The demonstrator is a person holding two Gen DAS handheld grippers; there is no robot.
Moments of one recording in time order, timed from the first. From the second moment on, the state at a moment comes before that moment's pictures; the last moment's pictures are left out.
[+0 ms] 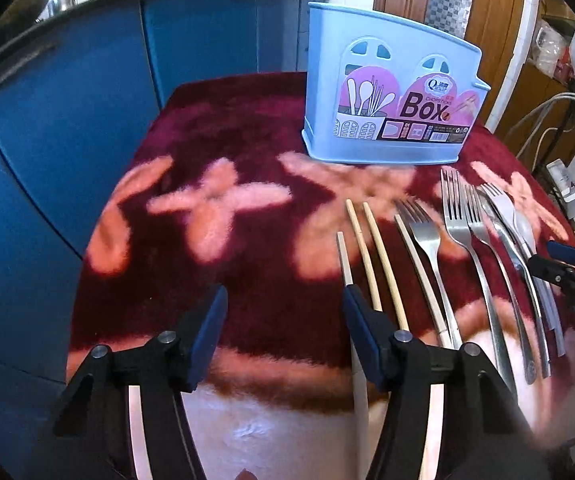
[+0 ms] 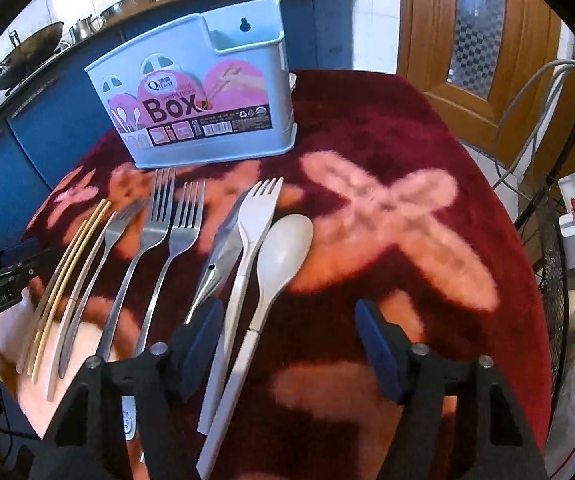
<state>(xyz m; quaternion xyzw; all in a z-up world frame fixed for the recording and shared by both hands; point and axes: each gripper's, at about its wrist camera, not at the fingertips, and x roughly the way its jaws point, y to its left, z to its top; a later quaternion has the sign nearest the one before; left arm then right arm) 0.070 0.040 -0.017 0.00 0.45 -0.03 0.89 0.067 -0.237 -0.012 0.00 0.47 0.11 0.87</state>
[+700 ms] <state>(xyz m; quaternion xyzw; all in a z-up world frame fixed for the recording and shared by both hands) 0.089 0.019 -0.023 0.07 0.50 -0.08 0.86 0.096 -0.246 -0.004 0.02 0.52 0.14 0.84</state>
